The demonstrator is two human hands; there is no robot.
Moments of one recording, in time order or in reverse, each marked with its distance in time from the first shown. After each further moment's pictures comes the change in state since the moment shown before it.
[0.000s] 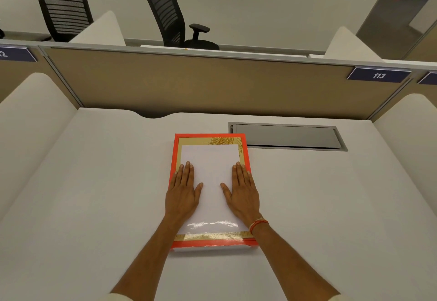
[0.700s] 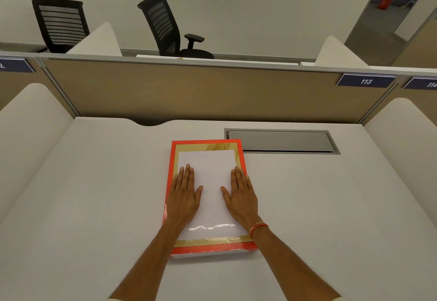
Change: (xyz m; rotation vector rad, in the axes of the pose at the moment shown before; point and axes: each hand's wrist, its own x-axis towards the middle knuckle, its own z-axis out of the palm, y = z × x) left_hand 0.004 0.012 -0.006 -0.031 0.016 -0.002; right_hand -0.005 0.000 -0.012 0.062 0.010 0.026
